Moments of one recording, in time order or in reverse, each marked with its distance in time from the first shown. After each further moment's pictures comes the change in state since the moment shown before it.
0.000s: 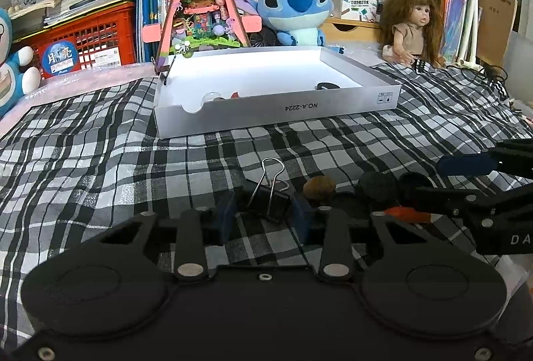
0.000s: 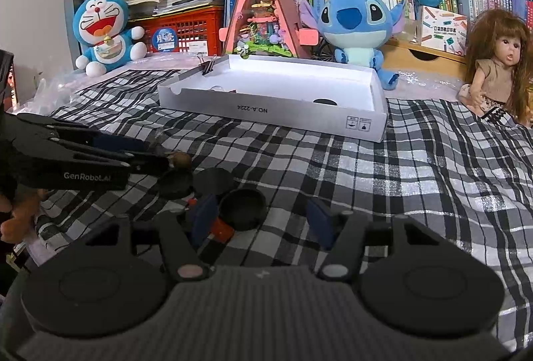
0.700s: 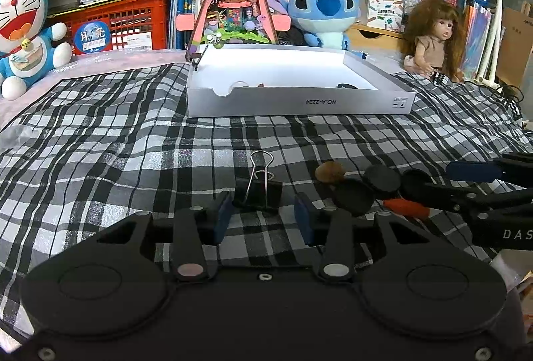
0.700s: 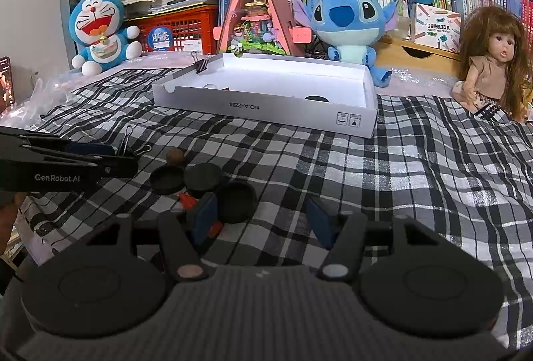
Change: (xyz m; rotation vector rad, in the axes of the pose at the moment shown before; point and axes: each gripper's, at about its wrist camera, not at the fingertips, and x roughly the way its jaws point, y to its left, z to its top) left arm -0.024 0.003 -0.015 -0.097 0.002 0.064; right arm -0.004 -0.005 -0.002 0.001 0.005 -0.008
